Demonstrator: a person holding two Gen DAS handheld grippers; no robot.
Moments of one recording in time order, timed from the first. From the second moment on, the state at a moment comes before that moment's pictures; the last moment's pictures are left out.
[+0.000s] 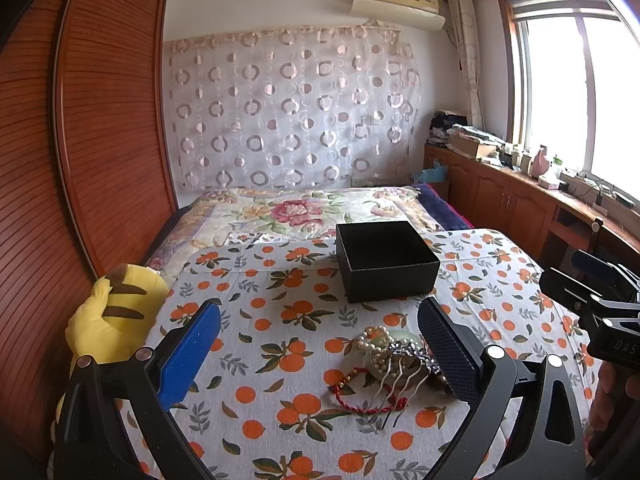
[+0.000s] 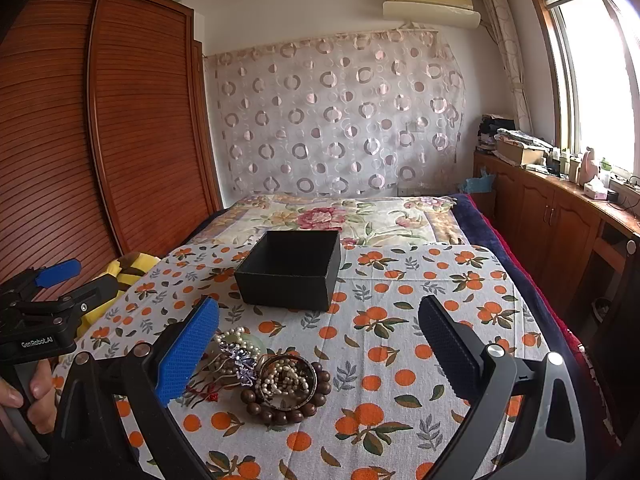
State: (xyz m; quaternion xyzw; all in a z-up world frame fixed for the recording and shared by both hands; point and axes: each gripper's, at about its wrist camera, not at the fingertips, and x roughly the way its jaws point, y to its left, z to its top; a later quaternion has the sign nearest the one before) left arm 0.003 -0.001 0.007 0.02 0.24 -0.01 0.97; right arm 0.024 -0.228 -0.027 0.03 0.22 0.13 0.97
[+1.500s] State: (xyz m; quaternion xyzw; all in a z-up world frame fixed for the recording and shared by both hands) left arm 0.015 -0.001 -0.012 0.02 0.28 -0.02 0.96; right arm 0.035 -0.224 -0.046 0.02 0.25 0.15 0.96
